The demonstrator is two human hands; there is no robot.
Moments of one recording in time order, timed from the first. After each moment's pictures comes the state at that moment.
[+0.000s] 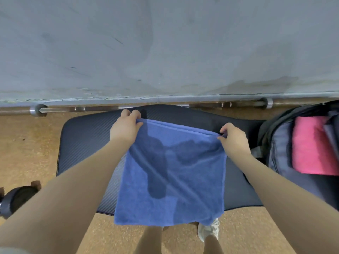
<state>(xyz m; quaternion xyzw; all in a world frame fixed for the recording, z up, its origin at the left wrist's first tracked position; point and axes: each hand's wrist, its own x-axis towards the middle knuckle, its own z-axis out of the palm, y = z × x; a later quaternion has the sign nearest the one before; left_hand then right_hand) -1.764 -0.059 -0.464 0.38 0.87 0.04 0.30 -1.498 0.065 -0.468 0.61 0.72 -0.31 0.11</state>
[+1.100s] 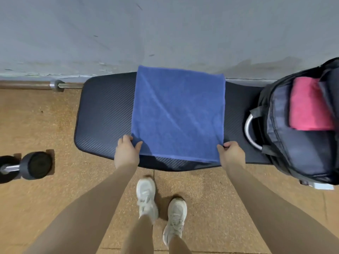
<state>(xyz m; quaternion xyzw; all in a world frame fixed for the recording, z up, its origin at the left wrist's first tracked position) -1.658 -0.237 -0.453 0.17 0.93 0.12 0.31 -1.435 -0.089 -0.450 0.72 0.57 -0.39 0.06</state>
